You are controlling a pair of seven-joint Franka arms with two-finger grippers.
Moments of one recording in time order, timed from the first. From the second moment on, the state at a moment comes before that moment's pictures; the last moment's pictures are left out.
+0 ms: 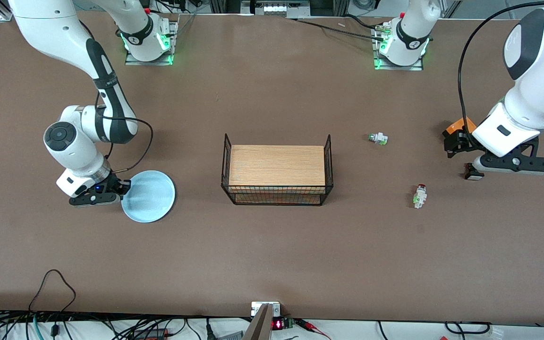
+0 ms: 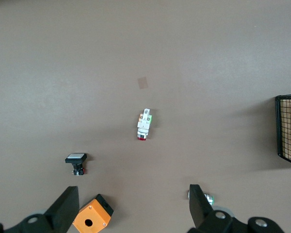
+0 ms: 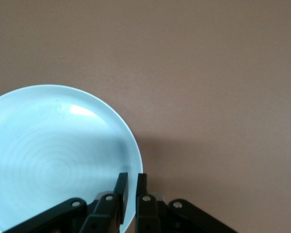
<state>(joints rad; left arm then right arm) -0.17 0.13 0.06 -1.65 0.10 1.79 -0.03 0.31 0.49 -0.26 -2.03 0.03 2.69 -0.10</state>
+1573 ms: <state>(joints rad) -0.18 0.12 0.04 -1.63 0.10 1.77 -0.03 0.28 0.36 -0.20 -1.67 -0.02 1.98 -0.18</state>
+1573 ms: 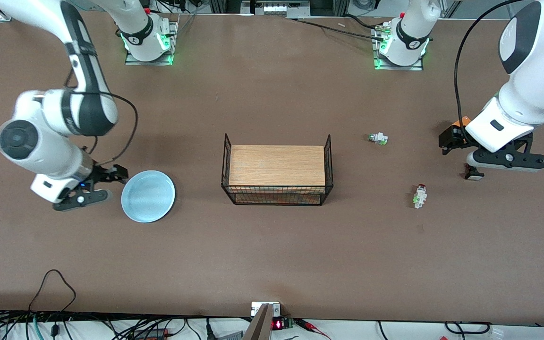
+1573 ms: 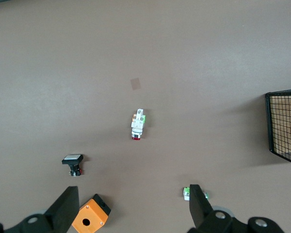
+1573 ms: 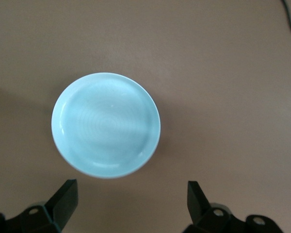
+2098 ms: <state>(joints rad) -0.18 0.12 0.04 -1.63 0.10 1.77 -0.03 0.27 0.27 -0.20 -1.52 -0.03 1.62 -0.18</state>
